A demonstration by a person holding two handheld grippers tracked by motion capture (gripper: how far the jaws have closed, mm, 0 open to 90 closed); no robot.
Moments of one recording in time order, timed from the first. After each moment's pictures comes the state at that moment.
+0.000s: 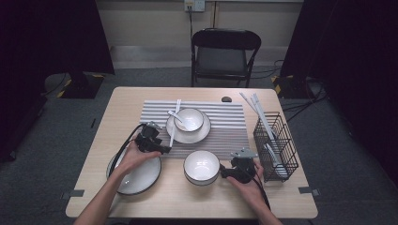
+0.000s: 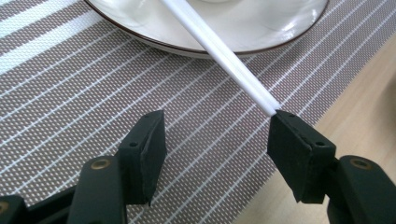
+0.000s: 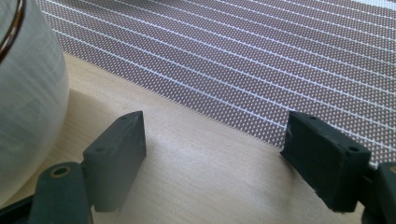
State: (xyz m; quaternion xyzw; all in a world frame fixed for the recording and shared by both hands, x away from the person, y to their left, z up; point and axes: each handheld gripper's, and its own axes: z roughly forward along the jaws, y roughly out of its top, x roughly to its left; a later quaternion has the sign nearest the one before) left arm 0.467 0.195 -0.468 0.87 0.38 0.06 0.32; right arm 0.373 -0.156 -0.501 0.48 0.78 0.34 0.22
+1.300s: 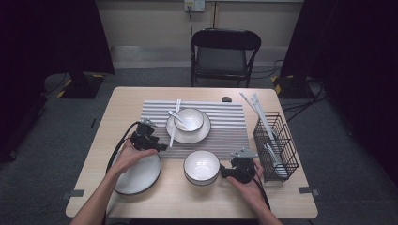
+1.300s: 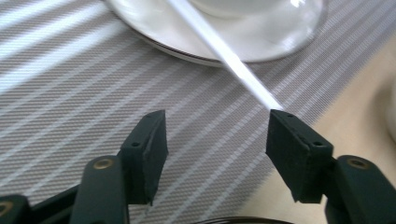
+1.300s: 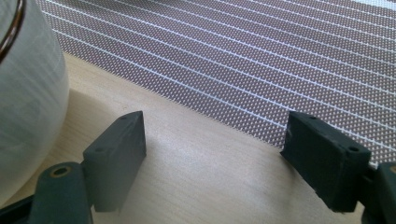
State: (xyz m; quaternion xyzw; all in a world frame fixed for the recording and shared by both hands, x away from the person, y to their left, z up) left arm 0.471 0.212 -0.457 0.85 0.40 0.06 0.33; right arm 0.373 -0.156 -0.501 0.48 0.78 0.34 0.22
